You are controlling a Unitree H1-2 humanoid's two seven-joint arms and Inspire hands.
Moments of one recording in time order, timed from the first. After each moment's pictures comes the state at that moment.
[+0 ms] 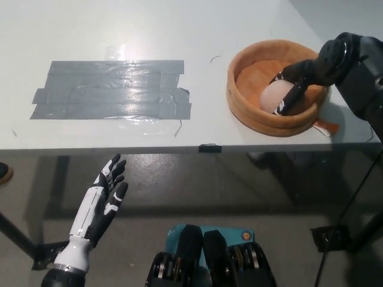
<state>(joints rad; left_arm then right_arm) -0.11 0.17 -0.04 0.10 0.06 -0.25 -0.07 -1.33 -0.27 0.64 1.32 -0.44 0.11 0.68</state>
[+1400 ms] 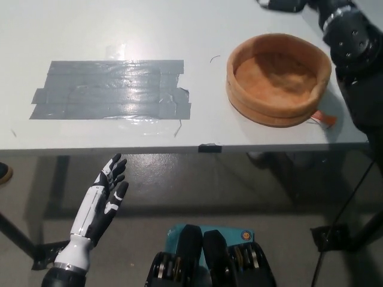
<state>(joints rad) -0.12 0.17 -0.04 0.11 0.06 -0.25 -0.07 -1.13 -0.26 0.16 0.55 -0.41 0.06 0.13</state>
